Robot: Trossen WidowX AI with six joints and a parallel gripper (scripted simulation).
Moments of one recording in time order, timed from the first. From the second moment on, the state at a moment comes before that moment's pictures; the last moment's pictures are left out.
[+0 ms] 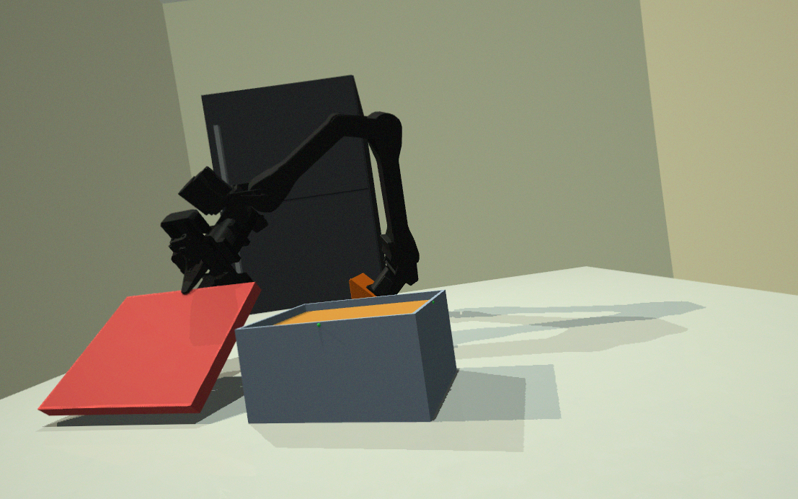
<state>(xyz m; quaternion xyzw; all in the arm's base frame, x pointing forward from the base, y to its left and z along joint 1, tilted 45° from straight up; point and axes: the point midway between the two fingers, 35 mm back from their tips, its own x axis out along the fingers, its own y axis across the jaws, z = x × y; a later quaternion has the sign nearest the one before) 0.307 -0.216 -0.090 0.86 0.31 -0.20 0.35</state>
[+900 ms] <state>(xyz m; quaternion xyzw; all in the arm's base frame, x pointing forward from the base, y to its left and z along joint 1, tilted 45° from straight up) 0.307 -0.207 -0.103 0.86 0.30 -0.20 0.35</state>
